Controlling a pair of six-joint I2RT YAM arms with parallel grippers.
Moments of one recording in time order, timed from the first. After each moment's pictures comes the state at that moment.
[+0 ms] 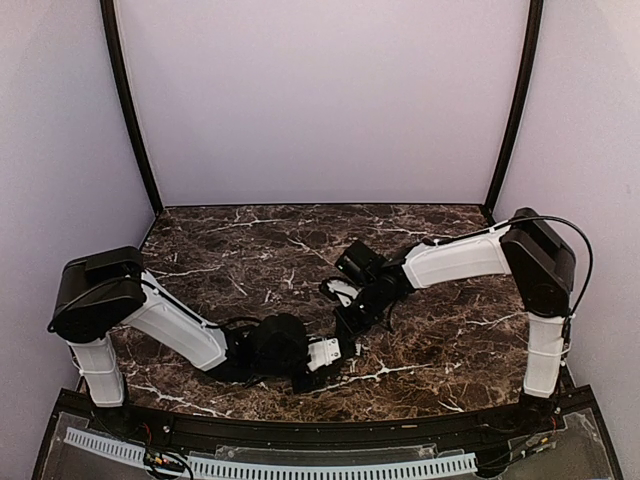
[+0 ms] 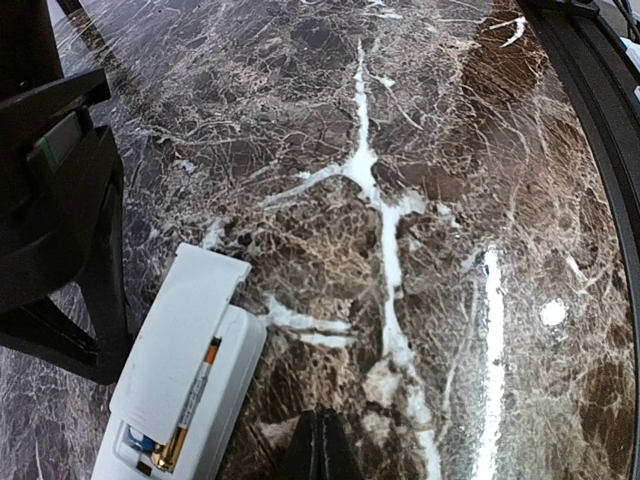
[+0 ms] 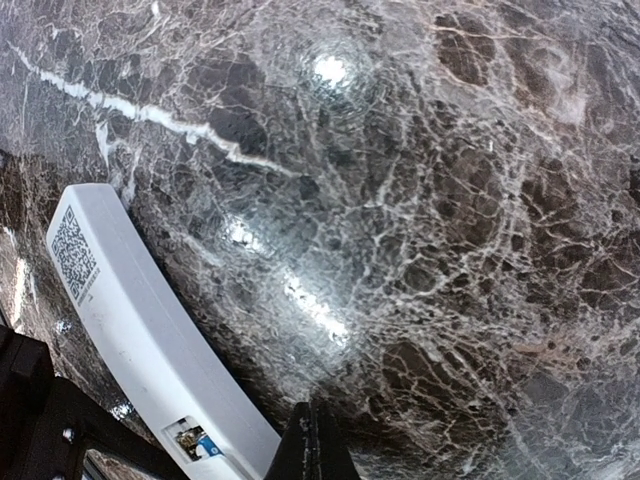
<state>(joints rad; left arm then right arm) -1.17 1.87 0.74 0.47 0.07 0.26 0.90 1.98 1.27 -0.48 -0.31 0.28</state>
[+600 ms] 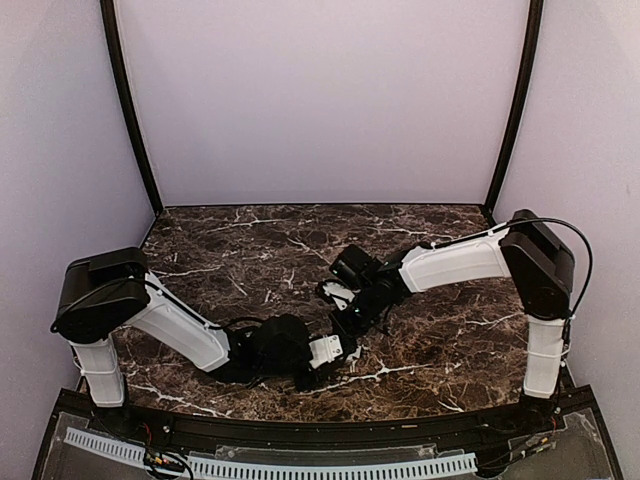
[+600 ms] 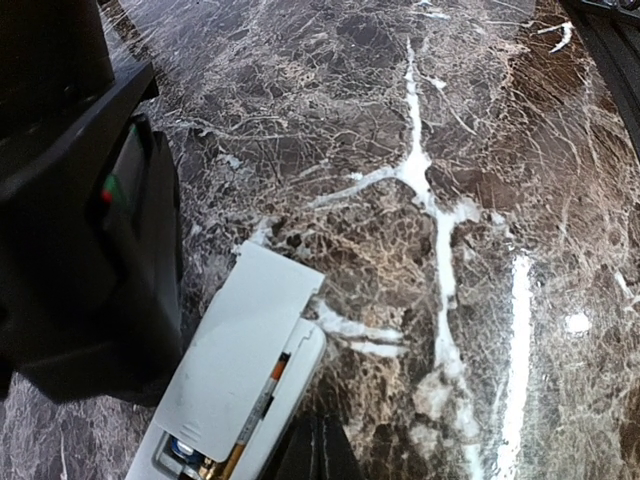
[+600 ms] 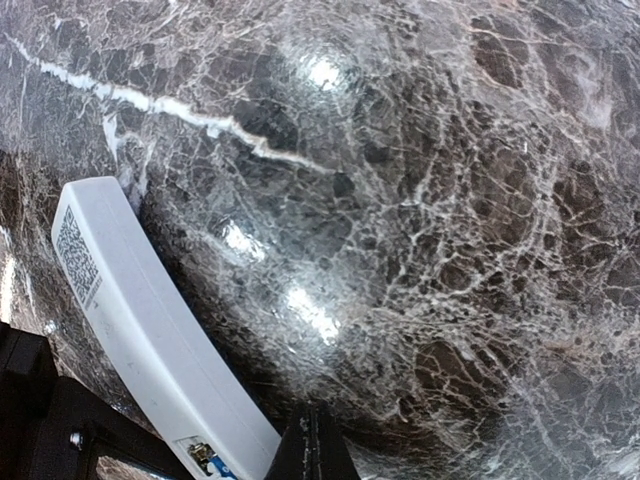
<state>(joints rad) -1.17 1.89 0.75 0.50 -0.03 0.25 0.94 1.98 1.28 -0.48 -0.27 0.30</state>
